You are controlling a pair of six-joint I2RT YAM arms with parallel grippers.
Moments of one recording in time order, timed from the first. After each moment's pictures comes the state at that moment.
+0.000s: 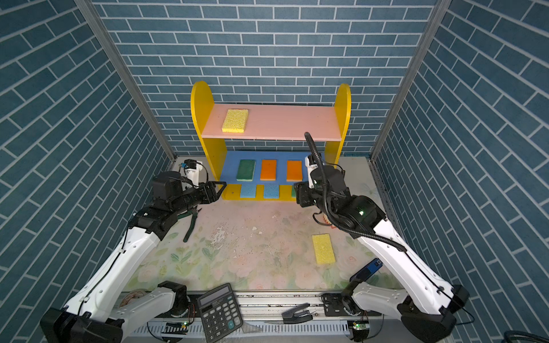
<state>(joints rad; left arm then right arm) -0.24 1.09 0.98 -0.34 0.38 -0.44 0.78 1.07 1.32 -0.93 0.30 0.41</state>
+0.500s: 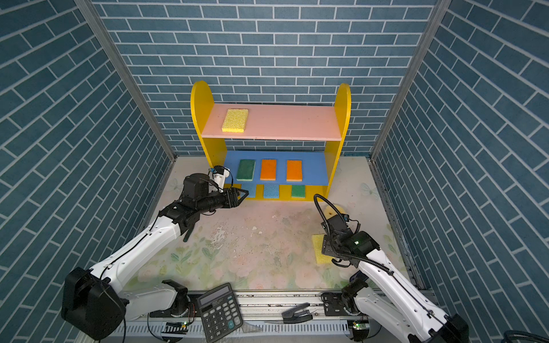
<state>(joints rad) -0.41 1.23 0.94 -0.20 0.39 -0.52 0.54 0.83 0.65 -1.04 0.20 0.71</state>
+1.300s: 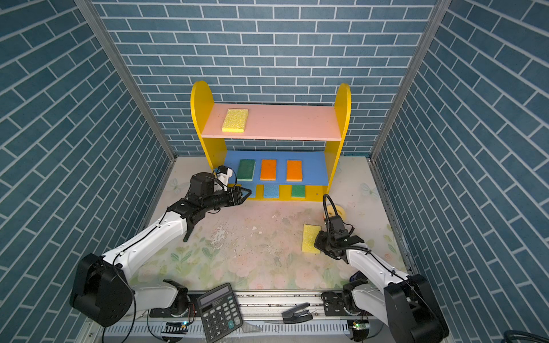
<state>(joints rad) -0.41 1.31 0.94 -0.14 0.40 -0.57 0.43 1.14 0.43 -0.36 -0.16 0.77</state>
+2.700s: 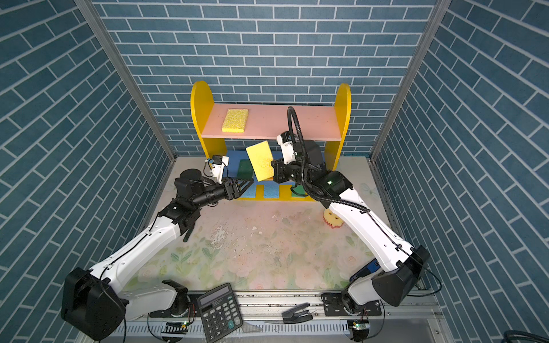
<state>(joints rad) -0.41 1.22 0.94 0.14 0.60 -0.64 0.72 1.46 1.65 -0.55 -0.09 0.27</state>
